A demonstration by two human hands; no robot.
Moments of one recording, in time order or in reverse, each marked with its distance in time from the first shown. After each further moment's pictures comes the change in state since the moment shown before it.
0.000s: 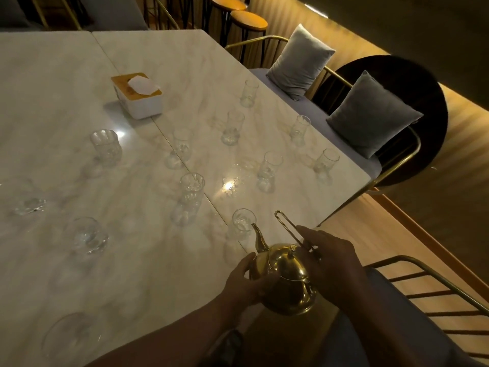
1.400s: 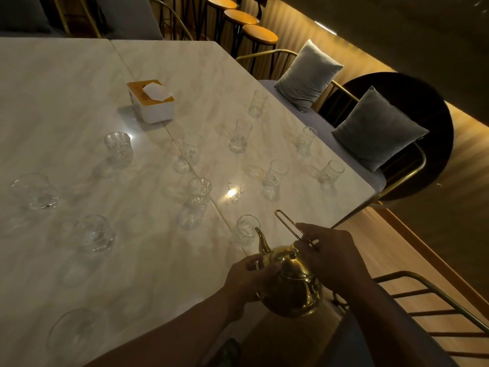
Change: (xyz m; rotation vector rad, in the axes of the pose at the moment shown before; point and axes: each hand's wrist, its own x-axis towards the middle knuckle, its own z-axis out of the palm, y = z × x) left_hand -0.018 0.041 0.011 0.008 0.094 -0.011; right_hand 0.027 -0.014 -0.011 0.010 -0.016 0.009
